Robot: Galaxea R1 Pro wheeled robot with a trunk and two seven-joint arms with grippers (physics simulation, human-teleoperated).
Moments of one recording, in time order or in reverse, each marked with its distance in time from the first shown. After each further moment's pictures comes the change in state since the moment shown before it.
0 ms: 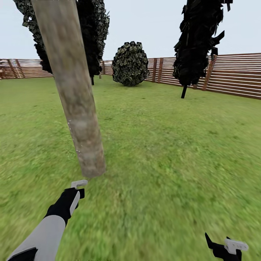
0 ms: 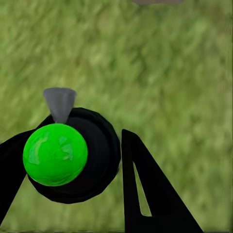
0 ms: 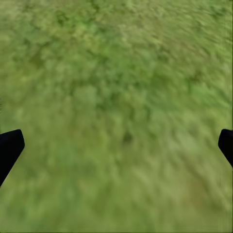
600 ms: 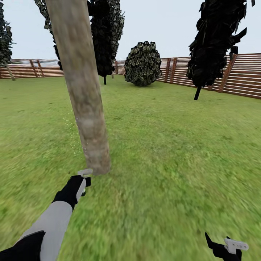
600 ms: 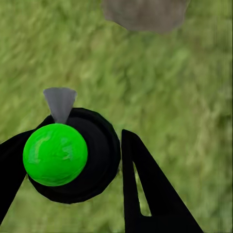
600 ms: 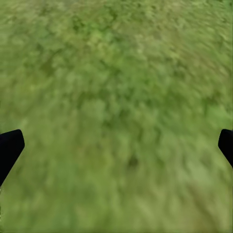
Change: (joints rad) left arm -0.113 -0.039 -0.011 0.025 0.003 0.034 0.000; right arm 0.000 0.000 0.002 -0.003 0.002 0.000 0.000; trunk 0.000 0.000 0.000
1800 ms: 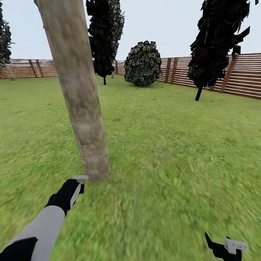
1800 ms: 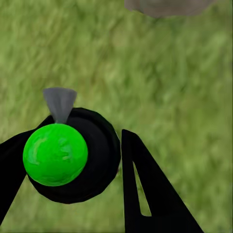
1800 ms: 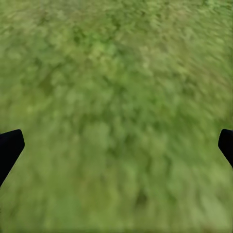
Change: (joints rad) left arm 0.041 0.076 -0.118 -0.001 -0.013 0.101 0.000; right arm 0.000 -0.001 0.000 0.001 0.000 0.000 -0.001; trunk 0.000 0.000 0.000
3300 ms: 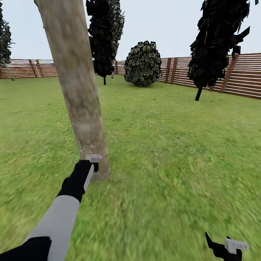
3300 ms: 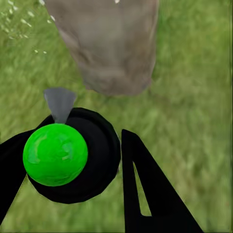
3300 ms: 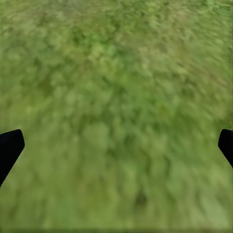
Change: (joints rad) left arm -0.046 -0.145 -0.068 -0.309 0.011 0.132 0.009; right arm 0.000 -0.001 0.000 -0.002 -0.002 0.000 0.000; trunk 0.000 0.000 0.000
